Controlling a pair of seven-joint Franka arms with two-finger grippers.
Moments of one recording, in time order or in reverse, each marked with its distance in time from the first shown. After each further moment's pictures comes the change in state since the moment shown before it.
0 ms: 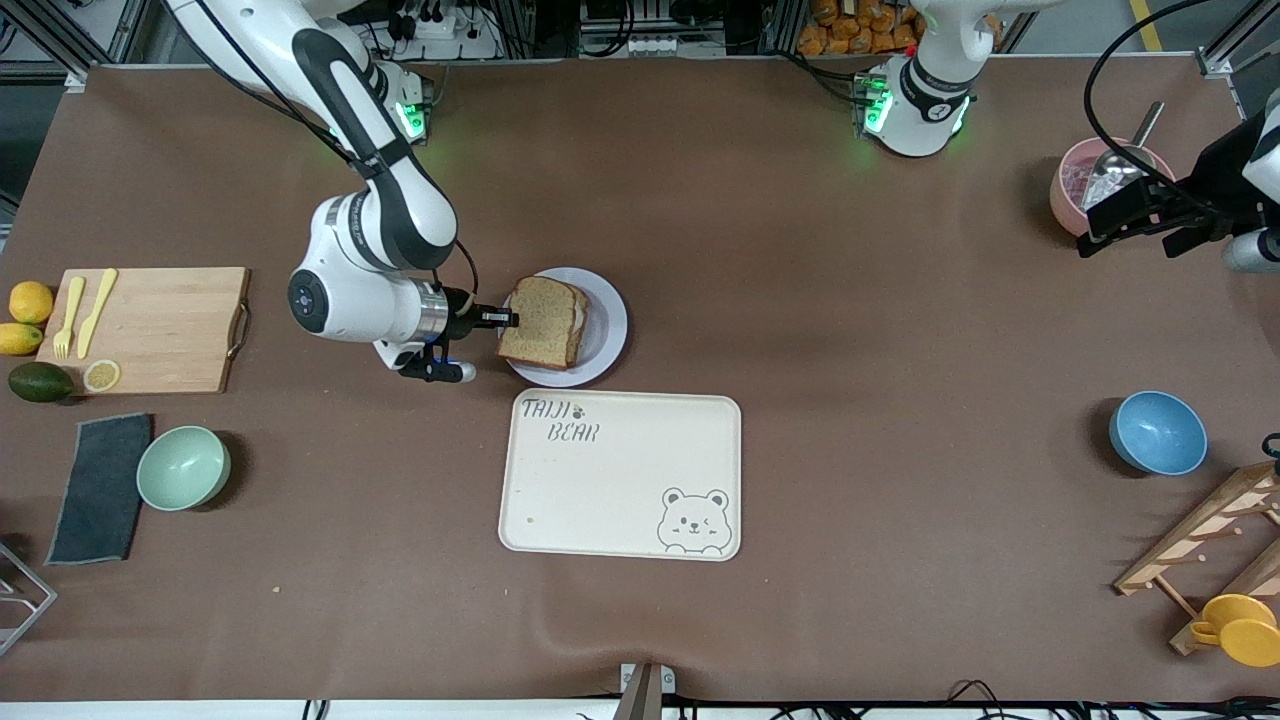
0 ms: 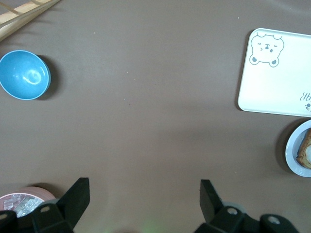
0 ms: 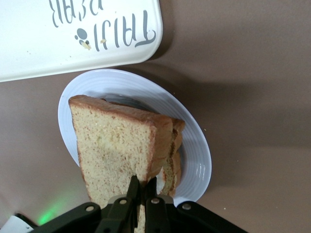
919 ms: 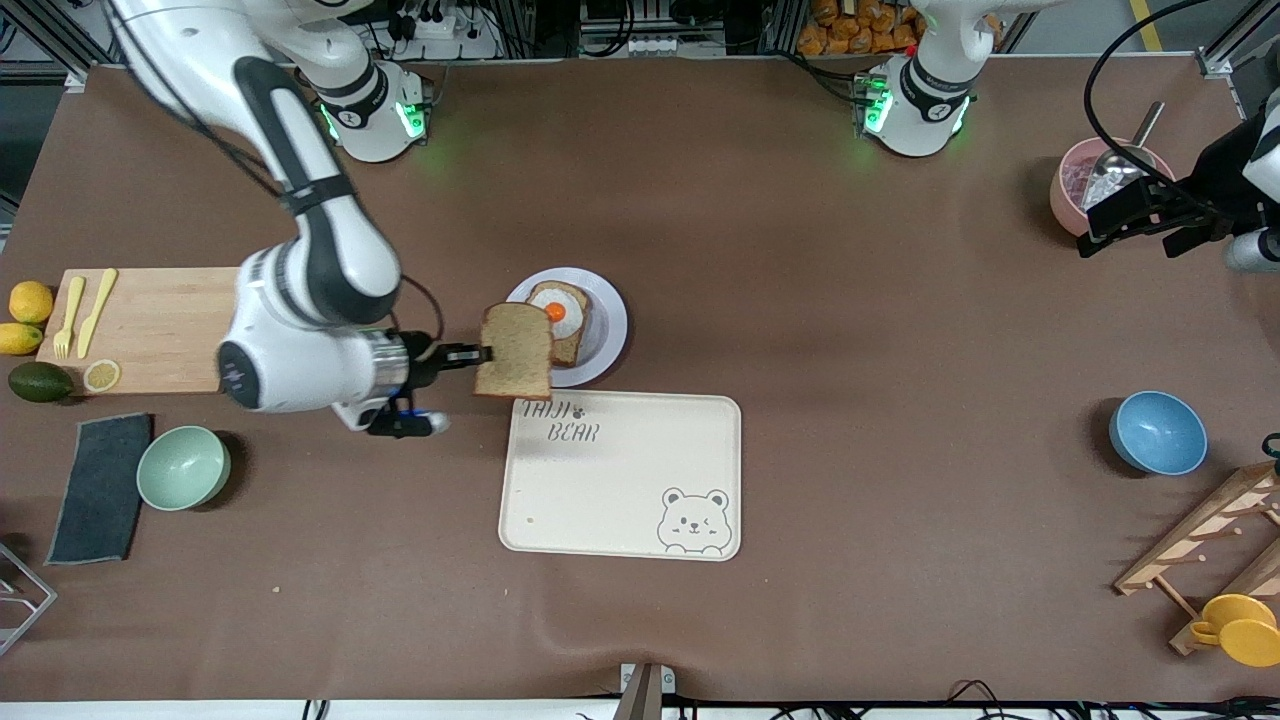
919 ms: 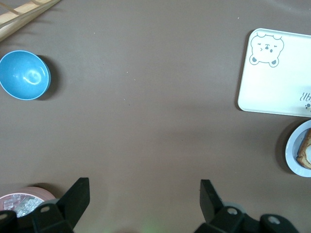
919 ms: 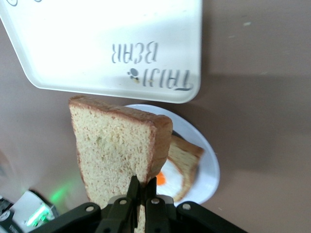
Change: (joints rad) left arm 0.000 0.000 0.000 0.001 0.000 0.000 0.000; right arm -0.064 0.131 0.004 0.371 -0.113 -0.264 0.014
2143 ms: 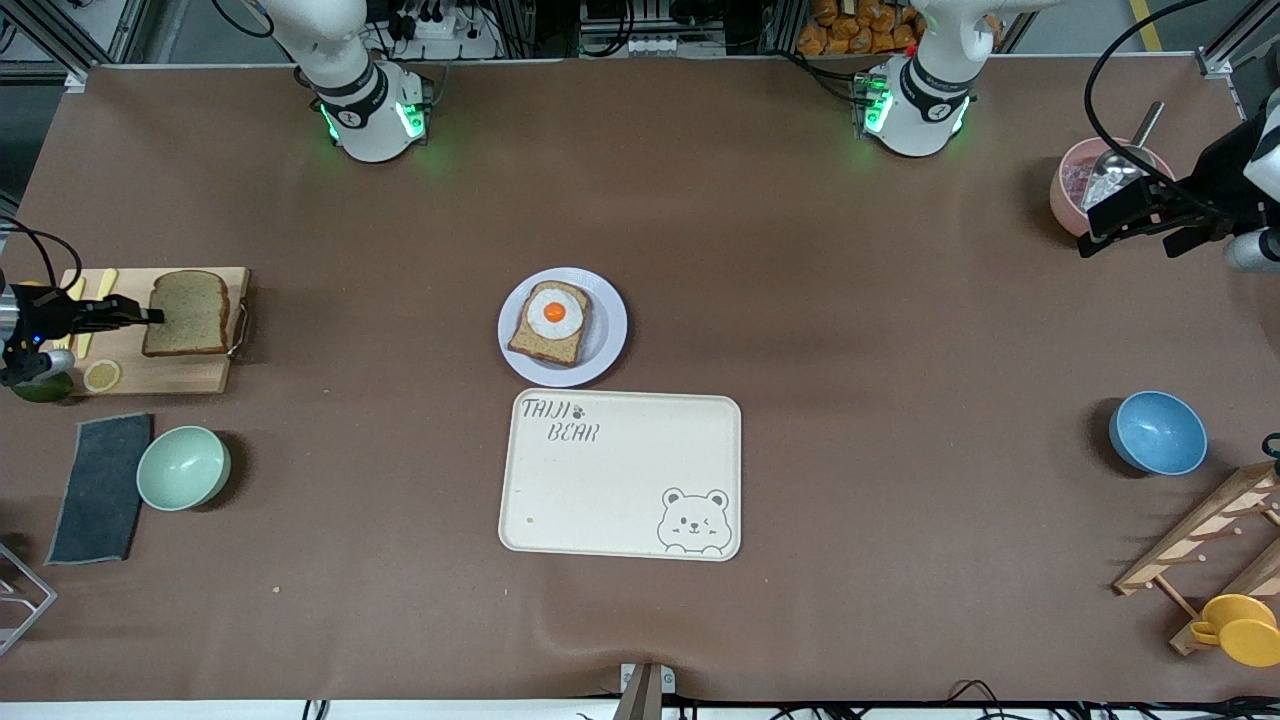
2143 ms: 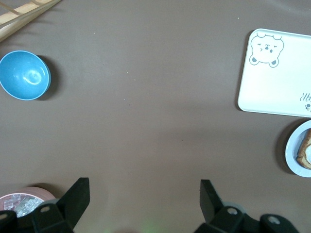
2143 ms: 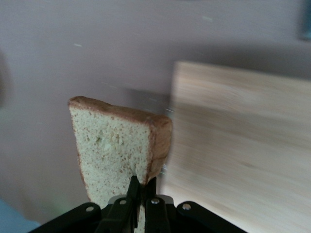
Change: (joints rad) left arm 0.000 0.000 0.001 0.001 0.000 0.000 0.000; right arm -0.859 0.017 -0.026 0.004 -0.400 -0.267 -0.896
